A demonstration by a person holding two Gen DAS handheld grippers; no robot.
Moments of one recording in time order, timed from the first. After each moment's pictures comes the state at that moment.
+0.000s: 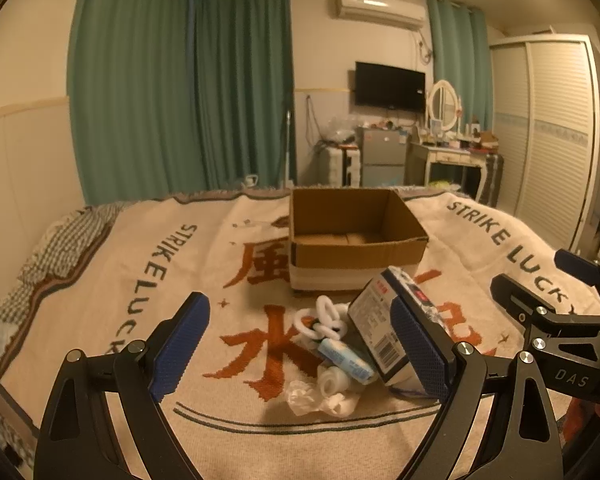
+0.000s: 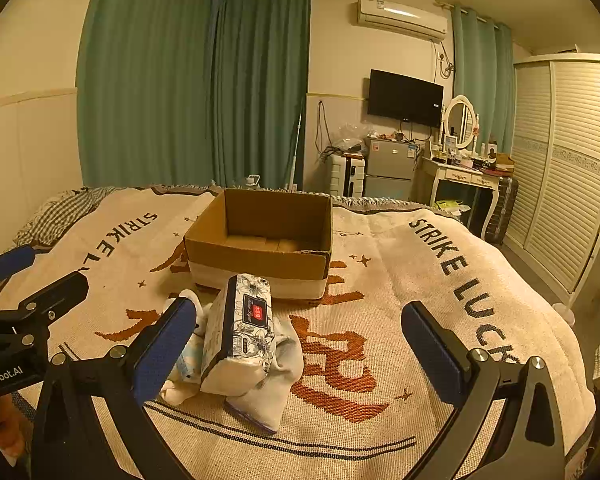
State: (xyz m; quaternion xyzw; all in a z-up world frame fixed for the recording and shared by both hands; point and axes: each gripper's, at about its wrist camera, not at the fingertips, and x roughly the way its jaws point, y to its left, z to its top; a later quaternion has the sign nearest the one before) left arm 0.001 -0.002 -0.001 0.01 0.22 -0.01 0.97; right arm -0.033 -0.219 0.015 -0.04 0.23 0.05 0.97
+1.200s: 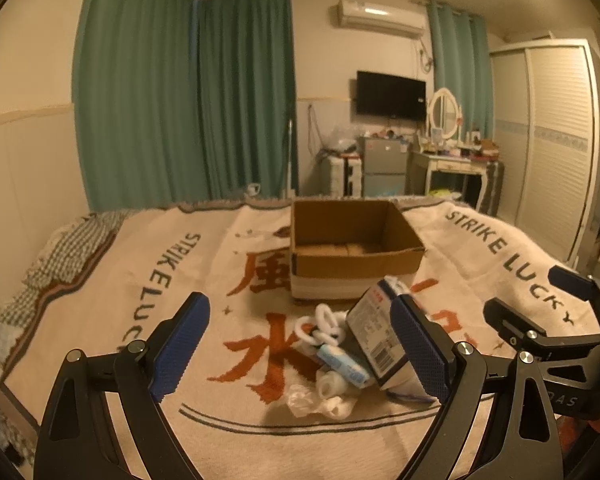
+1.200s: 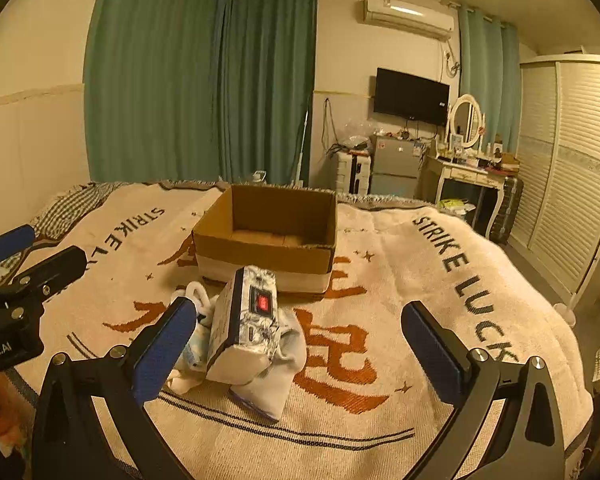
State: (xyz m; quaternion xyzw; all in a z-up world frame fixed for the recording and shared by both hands) left arm -0.005 0.000 0.004 0.01 0.21 0.00 0.98; right arm -0.041 -0.219 0.015 -0.04 0.24 0.07 0.97
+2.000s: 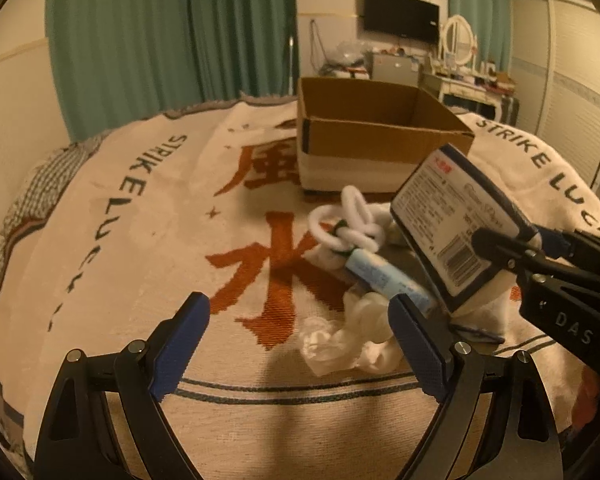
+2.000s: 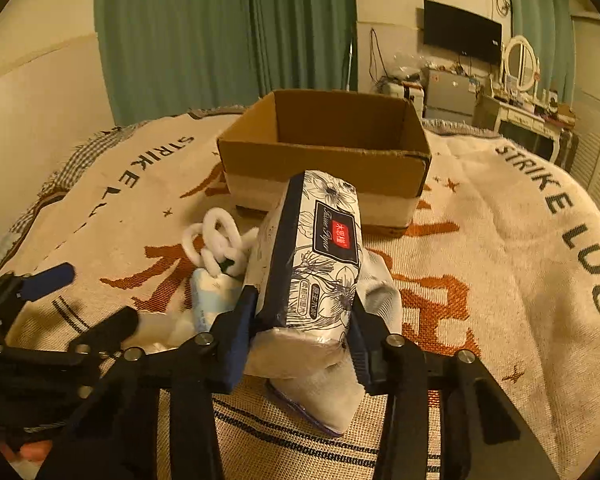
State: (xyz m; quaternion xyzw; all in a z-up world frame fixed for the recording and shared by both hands) left arm 0.049 0.006 -0.089 0.02 0.35 0.00 0.94; right arm 0.036 -0.181 -0.071 -0.03 0.35 0.15 0.93
